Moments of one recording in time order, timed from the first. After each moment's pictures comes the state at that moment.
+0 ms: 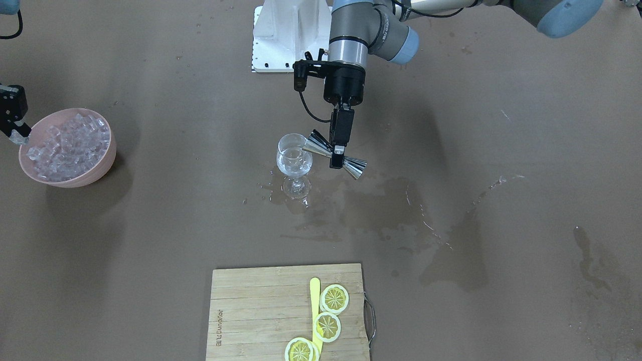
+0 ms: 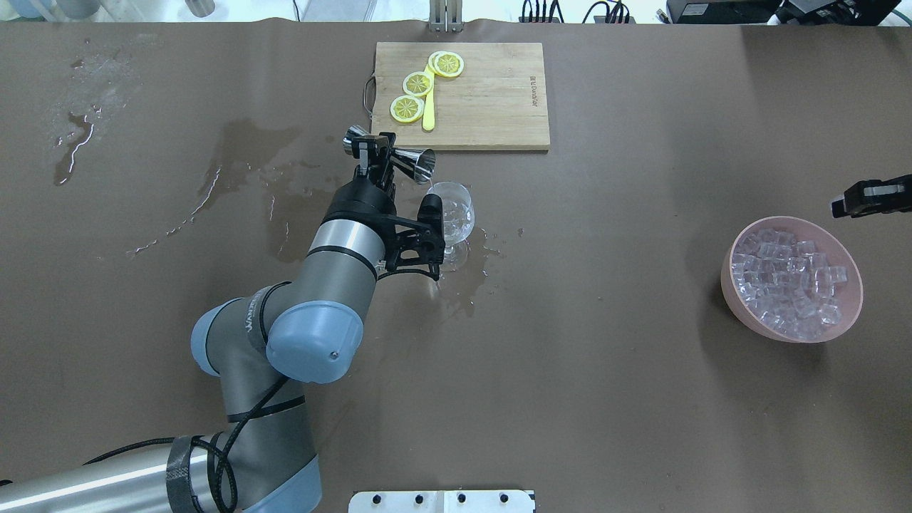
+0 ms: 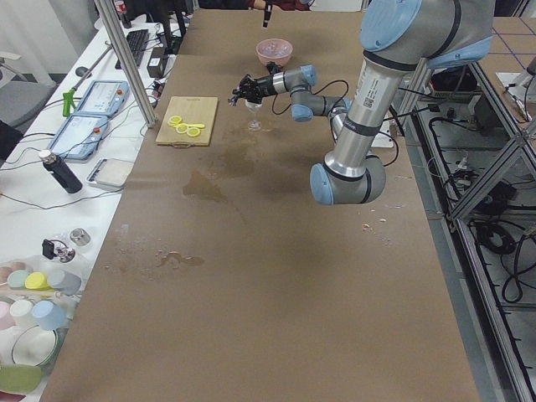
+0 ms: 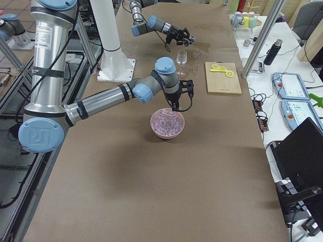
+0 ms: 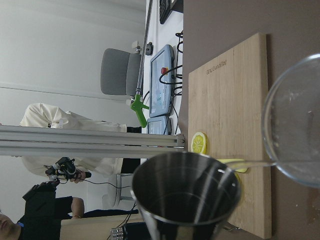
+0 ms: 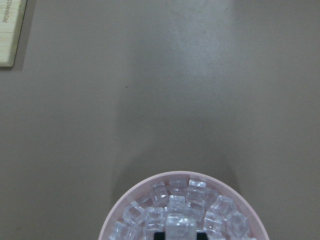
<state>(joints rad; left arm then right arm) -0.34 -2.18 -1.70 -2.16 -0.71 0.51 1.13 -1.70 2.10 -1.26 2.18 0.73</state>
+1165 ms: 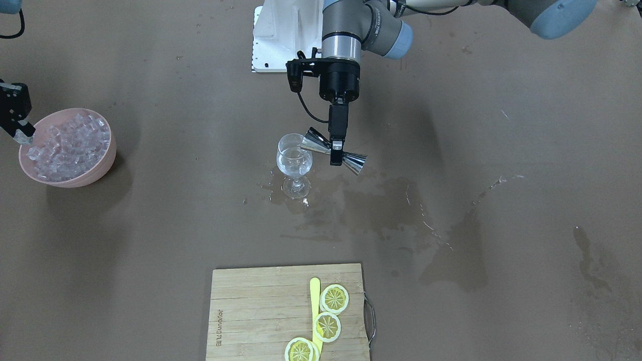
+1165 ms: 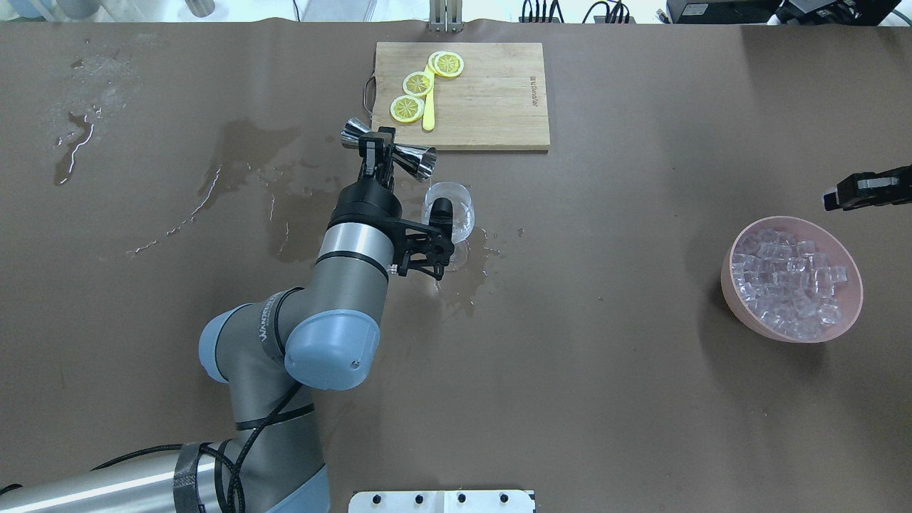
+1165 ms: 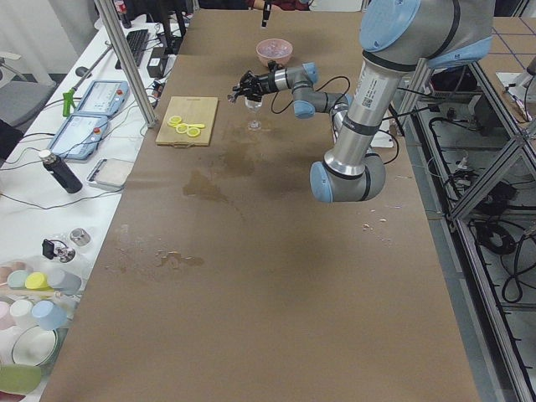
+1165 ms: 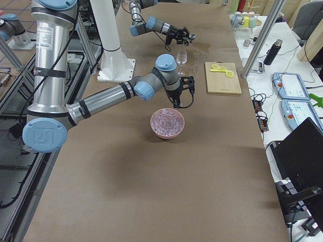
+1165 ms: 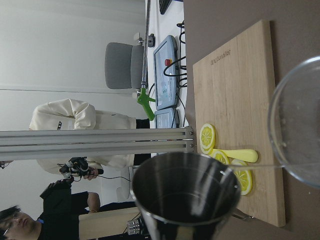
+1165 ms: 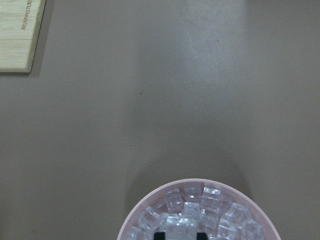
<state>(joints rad) -0.32 -2.20 -1.70 -2.10 -0.62 0.57 1.13 -1.68 2.11 -1.26 2.18 0.74</state>
